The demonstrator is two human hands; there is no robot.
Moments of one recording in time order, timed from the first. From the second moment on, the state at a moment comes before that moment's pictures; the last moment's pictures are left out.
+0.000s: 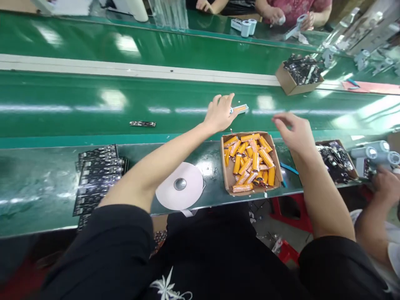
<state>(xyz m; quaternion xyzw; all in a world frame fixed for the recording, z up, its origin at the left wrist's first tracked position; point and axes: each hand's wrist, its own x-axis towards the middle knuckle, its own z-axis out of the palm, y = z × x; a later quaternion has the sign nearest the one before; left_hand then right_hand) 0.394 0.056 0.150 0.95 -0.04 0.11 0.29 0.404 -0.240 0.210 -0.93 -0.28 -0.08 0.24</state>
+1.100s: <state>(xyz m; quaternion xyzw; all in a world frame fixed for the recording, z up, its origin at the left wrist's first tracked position) 0.055 0.002 0.138 0.59 0.05 -0.29 0.75 0.103 -0.269 0.135 -0.84 -0.35 -0.05 0.41</state>
